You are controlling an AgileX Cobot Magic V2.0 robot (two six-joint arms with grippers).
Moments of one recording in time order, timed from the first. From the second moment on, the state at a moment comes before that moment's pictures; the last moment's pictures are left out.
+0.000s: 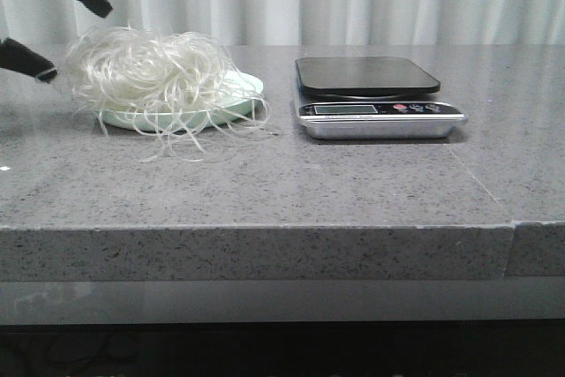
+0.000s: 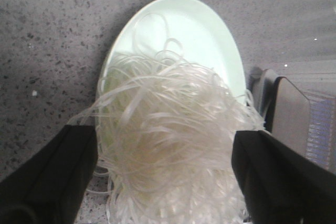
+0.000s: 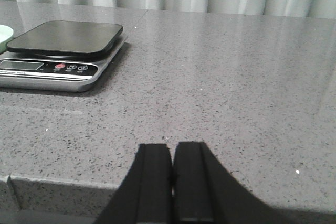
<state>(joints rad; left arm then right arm) -0.02 1.65 -1.20 -0.95 0.75 0.10 0.05 -0.01 0.03 0.16 0.15 -0.13</state>
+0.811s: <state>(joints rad) -0.10 1.70 -1.24 -0.95 0.80 0.11 0.05 -0.01 0.03 0.16 0.15 -0.13</state>
